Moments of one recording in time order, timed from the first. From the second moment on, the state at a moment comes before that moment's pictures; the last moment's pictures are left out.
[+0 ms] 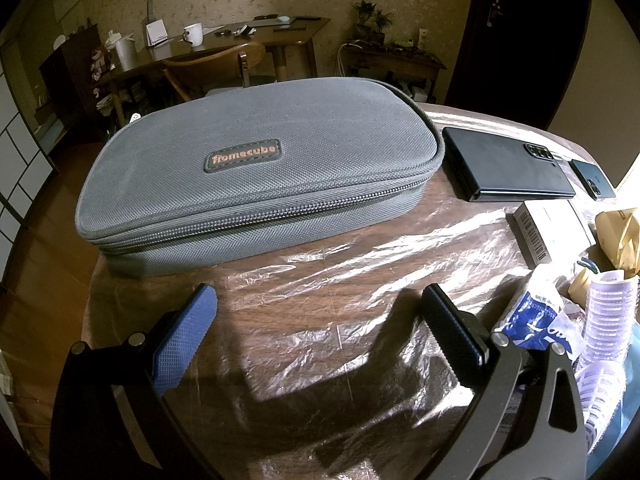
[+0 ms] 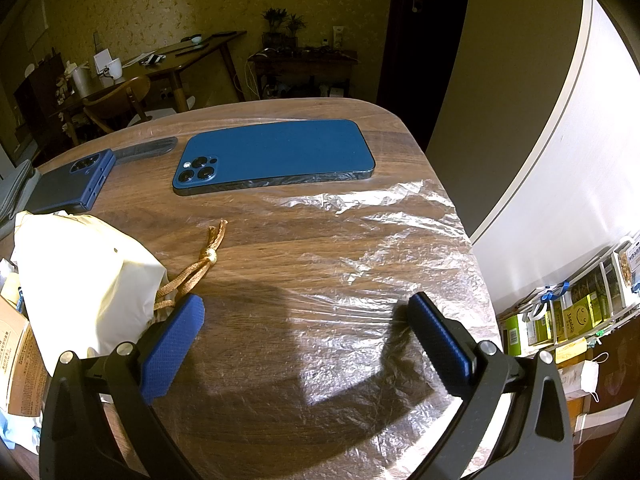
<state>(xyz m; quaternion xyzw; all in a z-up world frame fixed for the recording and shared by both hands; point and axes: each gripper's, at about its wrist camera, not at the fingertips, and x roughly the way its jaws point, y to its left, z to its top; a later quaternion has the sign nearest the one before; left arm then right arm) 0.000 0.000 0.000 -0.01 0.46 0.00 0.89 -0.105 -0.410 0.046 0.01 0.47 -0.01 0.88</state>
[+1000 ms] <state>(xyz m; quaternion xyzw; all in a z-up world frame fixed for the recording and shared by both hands) -0.101 -0.031 0.113 0.04 0.35 -0.16 0.92 -0.137 -0.401 0.135 -0.09 0.38 0.09 0.92</state>
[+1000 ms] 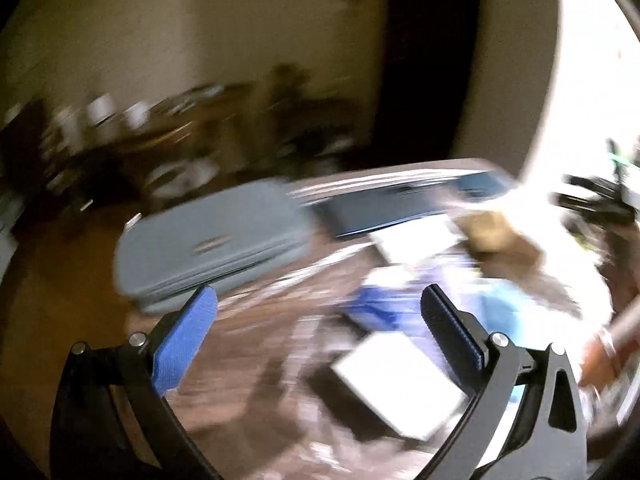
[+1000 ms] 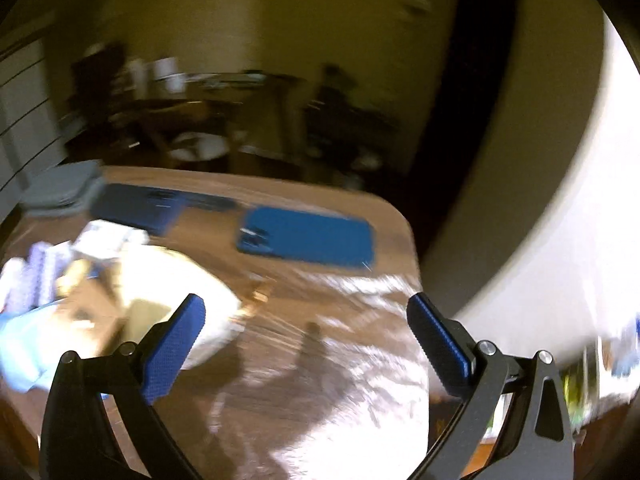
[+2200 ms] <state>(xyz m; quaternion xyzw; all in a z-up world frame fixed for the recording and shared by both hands) -0.124 -0.165 0.058 0.08 0.45 -0.34 0.82 -0.061 -0.314 0.051 -0.07 0.53 0.23 0.81</state>
